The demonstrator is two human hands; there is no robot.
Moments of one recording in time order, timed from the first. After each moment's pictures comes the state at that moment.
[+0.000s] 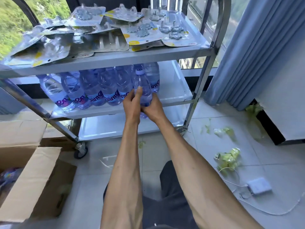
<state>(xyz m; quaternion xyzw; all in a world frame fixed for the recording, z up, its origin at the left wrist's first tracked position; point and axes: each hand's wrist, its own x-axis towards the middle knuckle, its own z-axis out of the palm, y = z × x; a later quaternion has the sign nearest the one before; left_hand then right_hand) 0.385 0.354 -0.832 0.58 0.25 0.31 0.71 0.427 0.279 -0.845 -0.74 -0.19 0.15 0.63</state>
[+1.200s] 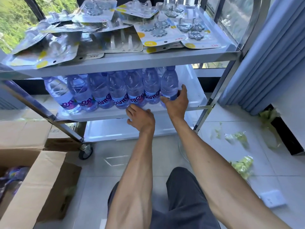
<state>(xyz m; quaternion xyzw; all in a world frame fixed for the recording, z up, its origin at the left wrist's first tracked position) 0.418 0.376 -0.893 0.79 0.52 0.18 0.27 0.498 0.295 -0.877 -0.79 -0.07 -0.03 0.61</state>
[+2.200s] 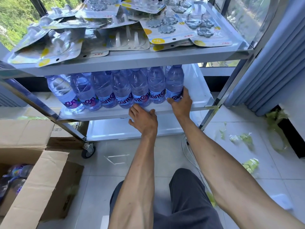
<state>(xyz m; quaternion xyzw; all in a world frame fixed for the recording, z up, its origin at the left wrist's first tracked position) 0.413 0.384 -0.899 0.79 0.51 0.21 0.27 0.520 0.301 -0.899 -0.78 -0.10 -0.02 0.62</state>
